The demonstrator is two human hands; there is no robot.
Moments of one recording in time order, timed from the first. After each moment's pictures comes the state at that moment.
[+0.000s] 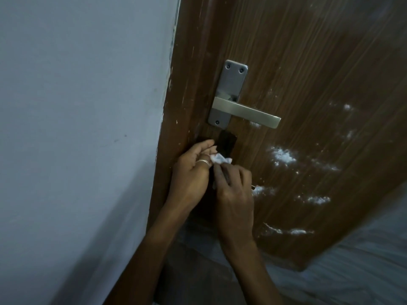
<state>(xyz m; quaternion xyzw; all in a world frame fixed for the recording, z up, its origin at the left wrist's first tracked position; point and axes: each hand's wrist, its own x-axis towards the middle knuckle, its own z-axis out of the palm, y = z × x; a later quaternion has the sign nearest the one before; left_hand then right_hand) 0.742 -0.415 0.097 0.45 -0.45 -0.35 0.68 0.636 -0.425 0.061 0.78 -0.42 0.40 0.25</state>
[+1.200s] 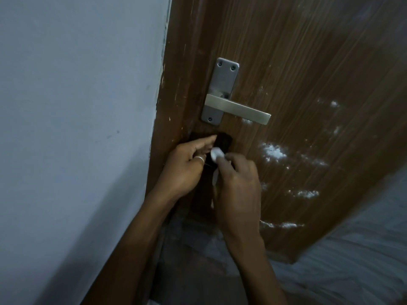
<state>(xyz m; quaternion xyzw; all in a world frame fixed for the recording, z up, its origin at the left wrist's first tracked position) 0.758 -0.413 0.109 0.48 -0.58 -0.31 0.58 0.629 -0.407 0.094 0.76 -0.49 0.37 0.19</state>
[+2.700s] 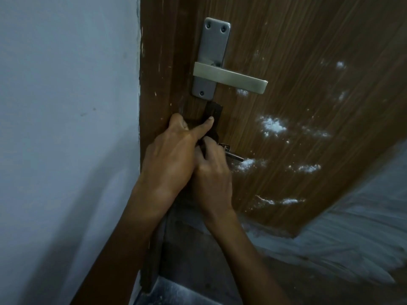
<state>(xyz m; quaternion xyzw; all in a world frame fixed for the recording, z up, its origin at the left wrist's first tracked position) 0.756 -0.395 0.107 0.64 -0.68 0.02 0.37 0.651 -0.428 0.048 0.79 -0.42 0.41 0.17</state>
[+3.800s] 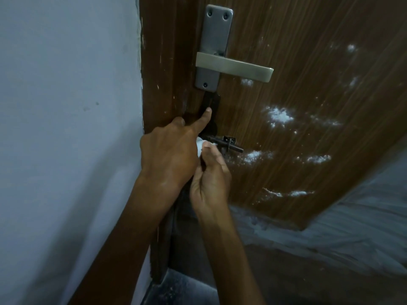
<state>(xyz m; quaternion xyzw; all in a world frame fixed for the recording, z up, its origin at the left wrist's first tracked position) 0.754 -0.385 0.119 0.72 -0.64 0.12 0.24 0.682 -0.417 0.052 0.17 -0.26 0.63 -0.71</state>
